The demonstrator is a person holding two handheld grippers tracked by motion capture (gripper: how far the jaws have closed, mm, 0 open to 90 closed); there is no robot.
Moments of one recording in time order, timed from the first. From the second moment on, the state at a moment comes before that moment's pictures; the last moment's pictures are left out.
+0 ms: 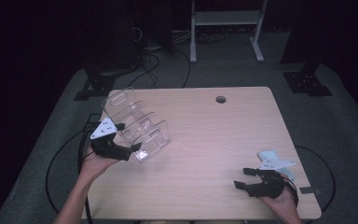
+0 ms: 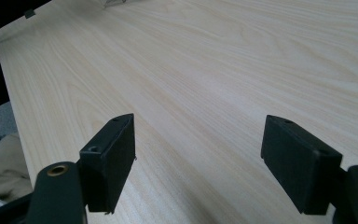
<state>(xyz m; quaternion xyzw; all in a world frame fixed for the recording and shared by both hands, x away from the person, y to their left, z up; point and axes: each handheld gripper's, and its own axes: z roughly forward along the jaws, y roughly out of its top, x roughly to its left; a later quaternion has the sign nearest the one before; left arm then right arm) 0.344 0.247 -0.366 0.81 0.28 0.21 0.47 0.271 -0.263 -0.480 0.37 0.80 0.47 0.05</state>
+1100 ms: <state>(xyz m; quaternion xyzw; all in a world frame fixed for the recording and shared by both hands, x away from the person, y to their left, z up) 0.381 0.248 -0.390 0.83 0.32 0.19 0.42 0.272 -0.264 -0.480 0.37 0.80 0.47 0.05</state>
